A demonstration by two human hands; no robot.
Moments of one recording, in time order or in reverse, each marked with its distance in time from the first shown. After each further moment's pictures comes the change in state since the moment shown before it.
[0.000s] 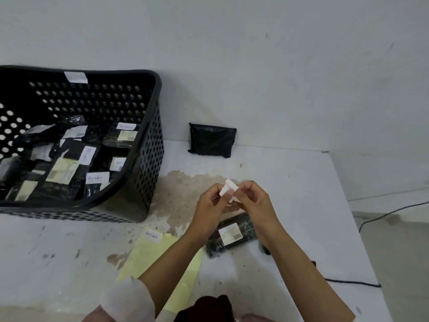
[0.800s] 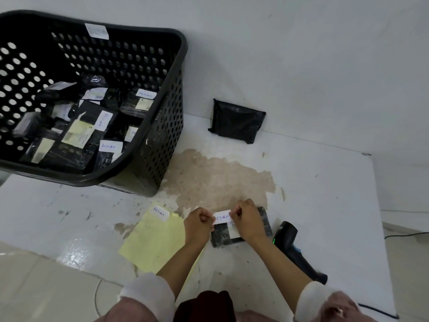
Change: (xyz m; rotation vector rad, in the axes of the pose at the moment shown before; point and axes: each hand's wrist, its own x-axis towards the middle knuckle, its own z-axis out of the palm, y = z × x) left_hand -0.004 -0.116 -0.044 0.378 0.544 -0.387; right_hand 0.053 0.118 -0.002 -0.991 -0.159 0.032
